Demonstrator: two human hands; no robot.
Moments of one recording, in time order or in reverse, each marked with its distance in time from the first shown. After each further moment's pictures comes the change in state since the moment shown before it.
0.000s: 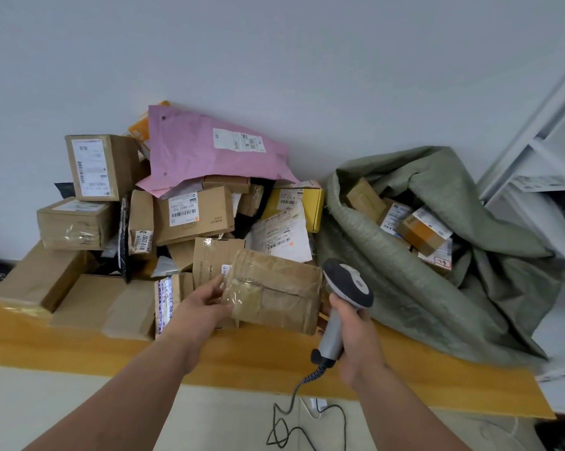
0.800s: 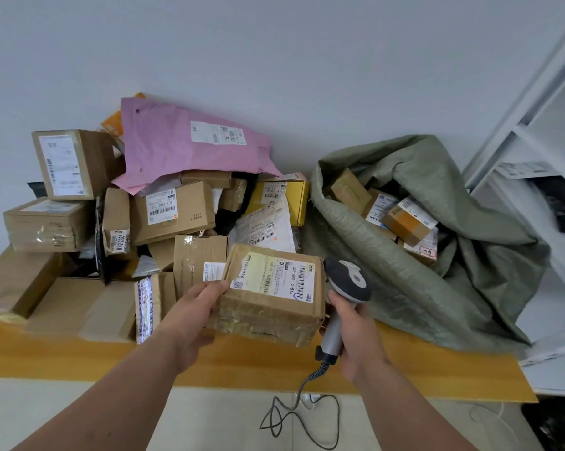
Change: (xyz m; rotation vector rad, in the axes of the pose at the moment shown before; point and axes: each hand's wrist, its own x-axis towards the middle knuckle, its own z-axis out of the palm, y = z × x) left_hand 0.007 0.005 0.024 -0.104 -0.065 -0.150; right_hand 0.009 -0.007 -0.027 -0.049 0.036 -0.055
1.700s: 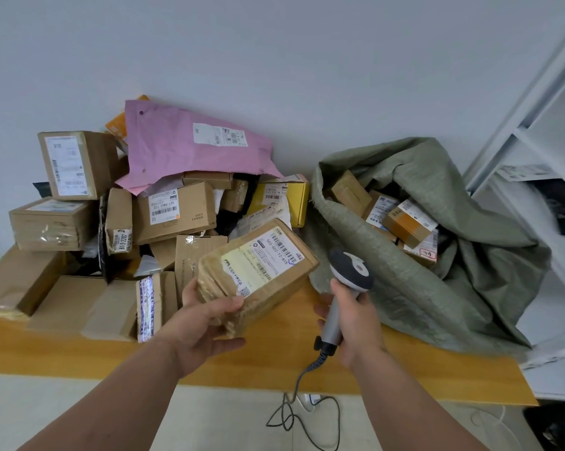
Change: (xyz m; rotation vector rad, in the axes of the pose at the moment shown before) left_hand -0.009 -0.007 0.006 -0.289 -0.183 0.005; right_hand 0.001 -0.018 0.008 0.021 0.012 -0.027
